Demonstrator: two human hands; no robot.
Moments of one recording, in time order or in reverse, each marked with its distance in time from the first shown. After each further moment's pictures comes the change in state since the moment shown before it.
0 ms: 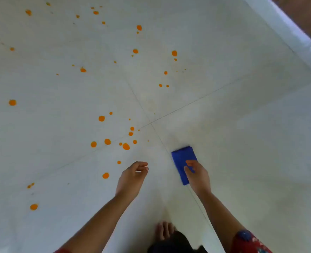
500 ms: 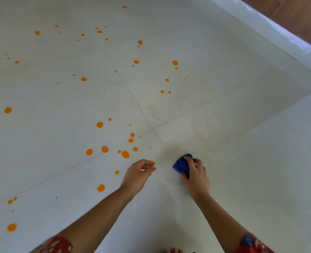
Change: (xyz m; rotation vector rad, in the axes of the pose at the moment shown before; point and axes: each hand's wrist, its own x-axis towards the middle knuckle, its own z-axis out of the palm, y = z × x) left_hand 0.064 -0.020 0.029 -0.133 -0.080 0.137; right_hand 0.064 0.032 0.070 -0.368 0.158 -0.308
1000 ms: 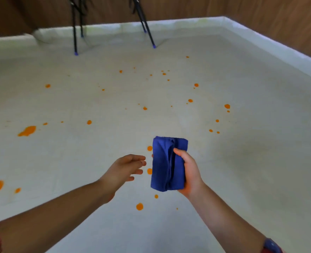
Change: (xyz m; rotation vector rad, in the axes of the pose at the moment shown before) left_hand -0.094 0.052 -0.147 -0.212 0.277 0.013; right_hand -0.011 -0.228 -0.104 1.637 -0.913 0.161
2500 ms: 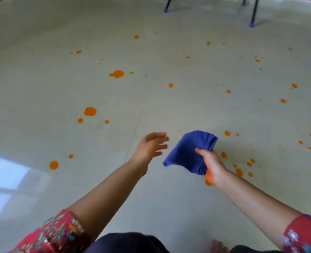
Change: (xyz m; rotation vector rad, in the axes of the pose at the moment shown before) left_hand -0.052 -0.148 -0.152 -0.575 0.317 -0.048; right_hand 0.062 0.170 0.100 -0.709 0.218 0.096
